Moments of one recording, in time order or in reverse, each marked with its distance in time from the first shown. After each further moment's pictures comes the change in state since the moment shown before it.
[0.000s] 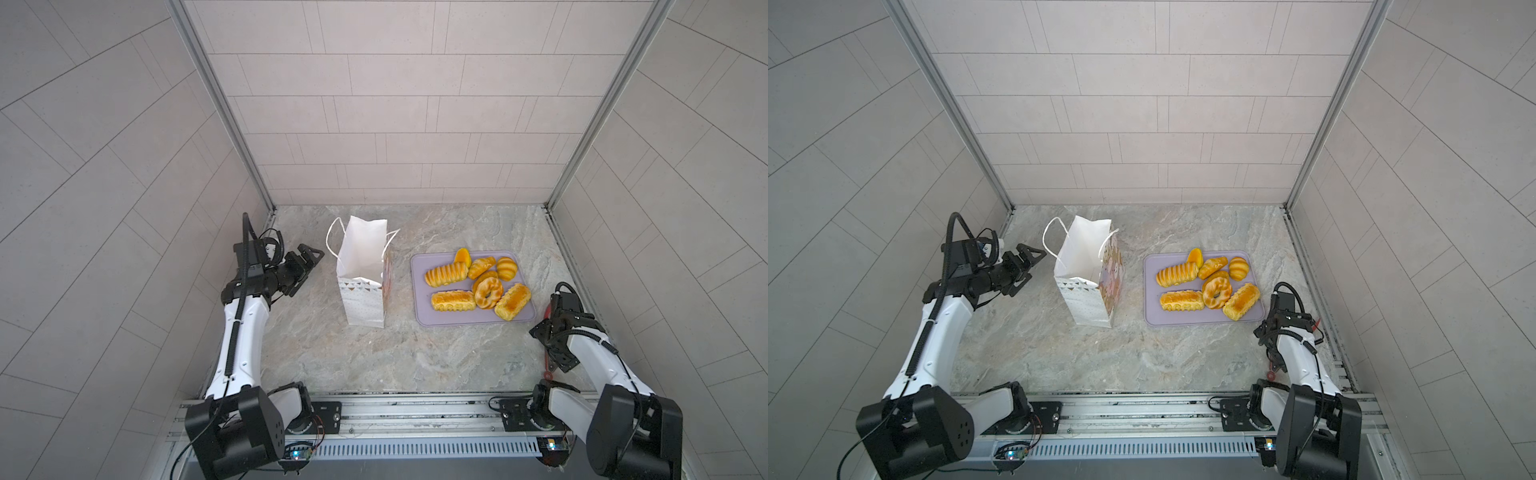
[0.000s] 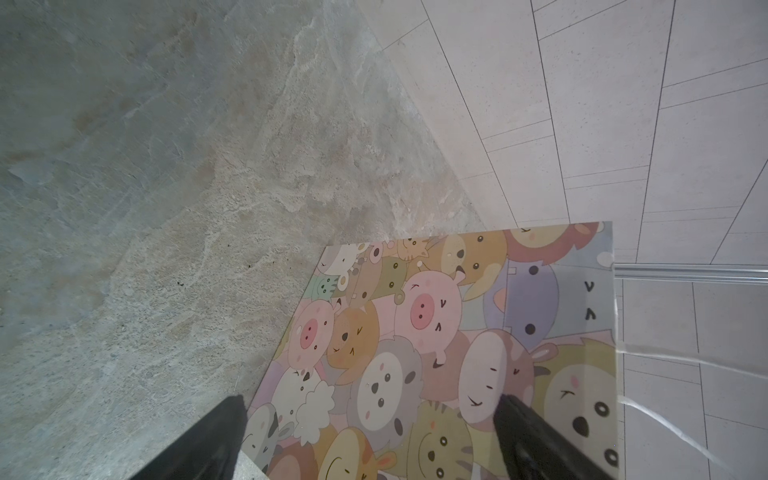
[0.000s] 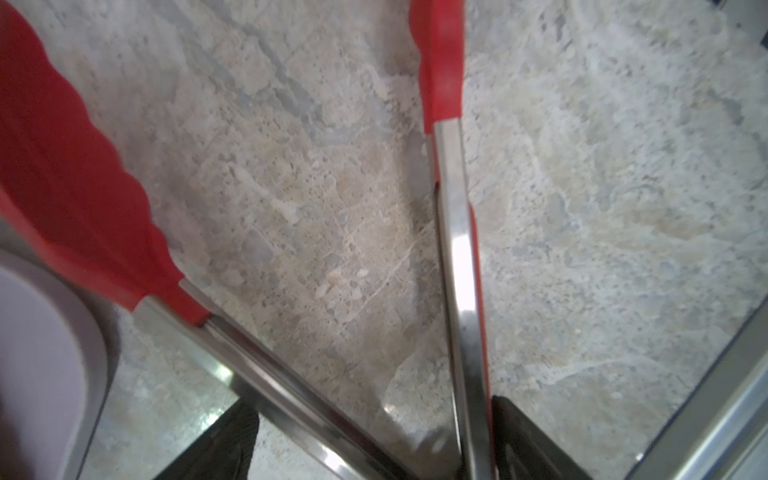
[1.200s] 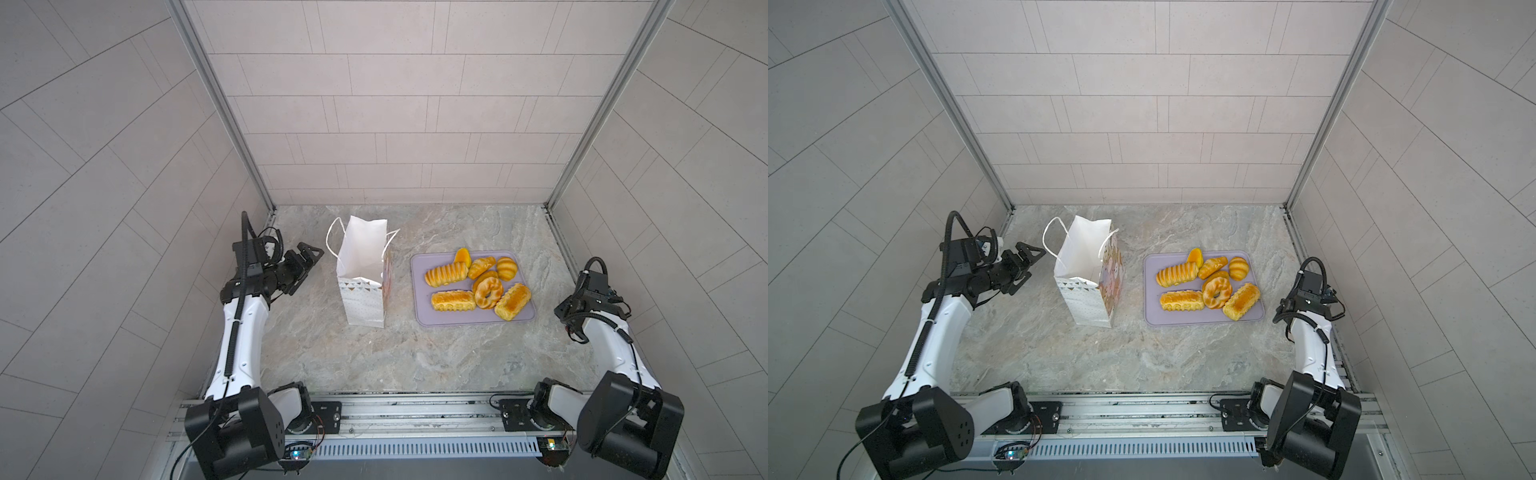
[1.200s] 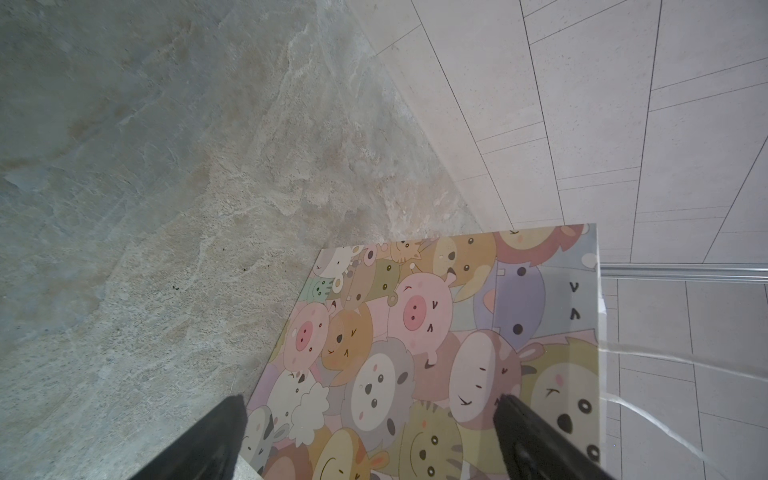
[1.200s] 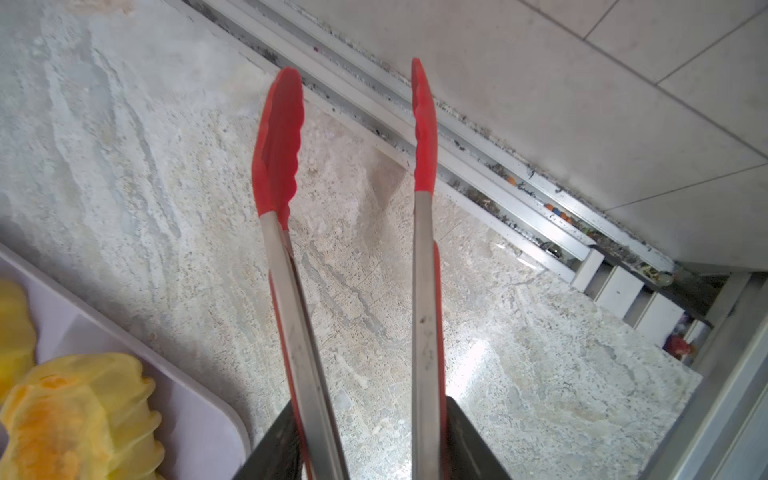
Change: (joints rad) left arm 0.000 0.000 0.011 0.000 0.004 -0.003; right arm -0.152 0.032 0.217 0.080 0.022 -0.286
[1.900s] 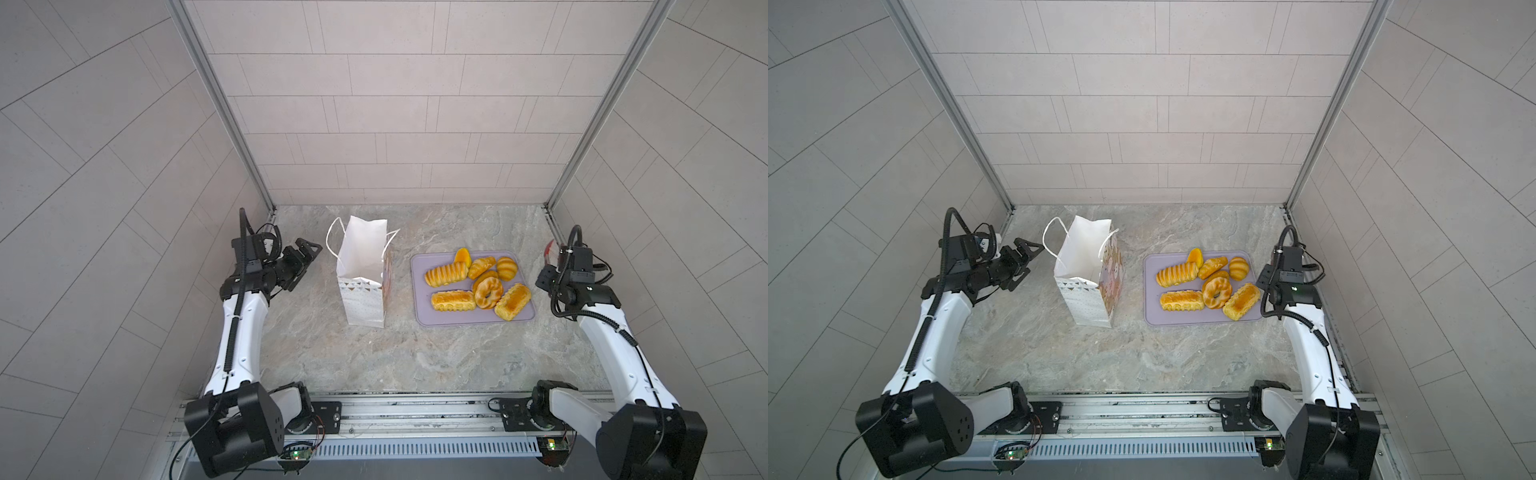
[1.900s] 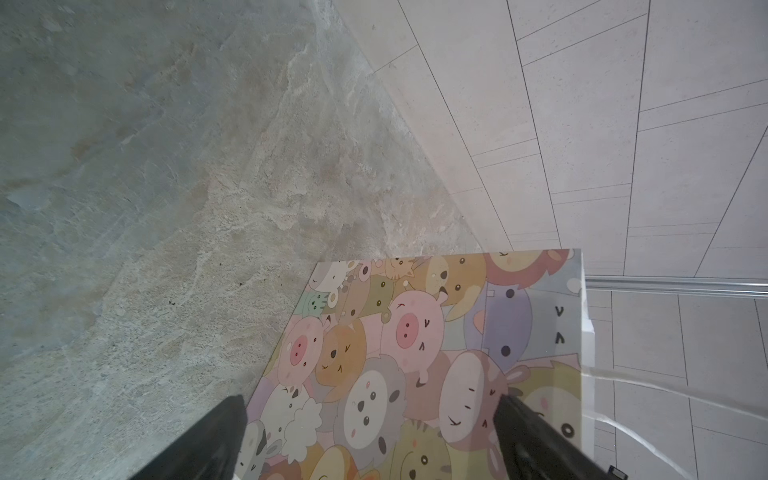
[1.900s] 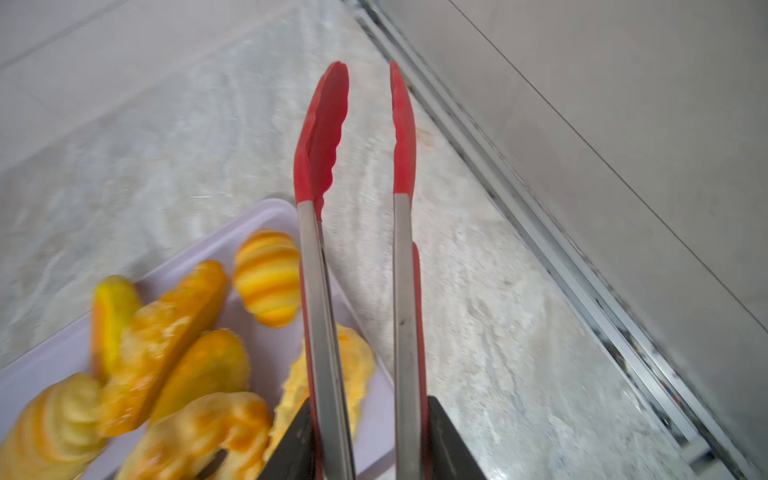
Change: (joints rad) left arm 0.000 0.026 0.034 0.027 -0.015 -0.032; right arm 0.358 -0.032 0.237 0.028 -0.044 -0.141
